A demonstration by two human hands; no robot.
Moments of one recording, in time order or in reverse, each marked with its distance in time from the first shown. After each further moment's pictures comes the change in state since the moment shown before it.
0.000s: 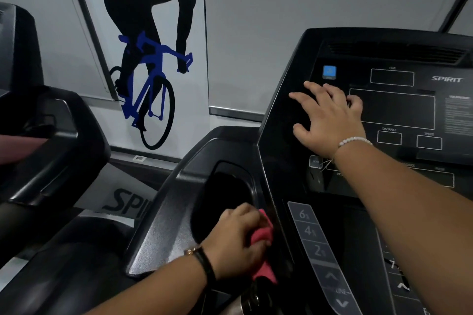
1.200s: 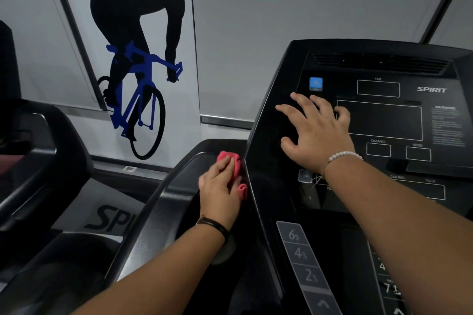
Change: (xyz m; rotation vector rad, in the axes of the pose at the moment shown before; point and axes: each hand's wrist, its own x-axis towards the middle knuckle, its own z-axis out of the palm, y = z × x) left_hand 0.089 -0.020 -0.006 -0.135 0.605 -0.242; right_hand 0.001 0.002 0.003 0.014 0.025 -0.018
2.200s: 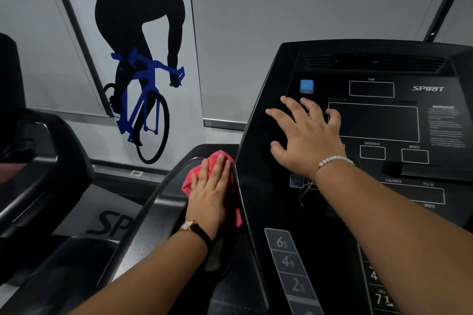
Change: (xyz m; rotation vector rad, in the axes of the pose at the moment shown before) left_hand 0.010 -0.018 -0.001 0.623 -0.176 0.293; right_hand 0.000 0.002 -0.001 0.034 -0.010 -0.015
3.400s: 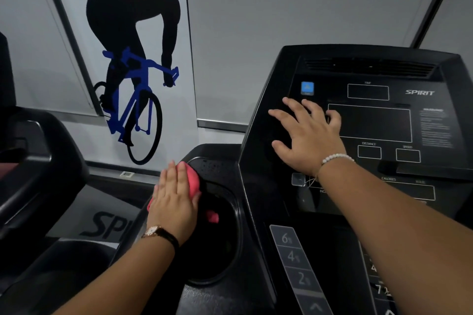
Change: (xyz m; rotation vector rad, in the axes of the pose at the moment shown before) left_hand -0.024 -0.062 -0.012 0.055 -0.028 -0.251; right_hand 0.000 0.000 -0.003 -0.004 -0.035 0.011
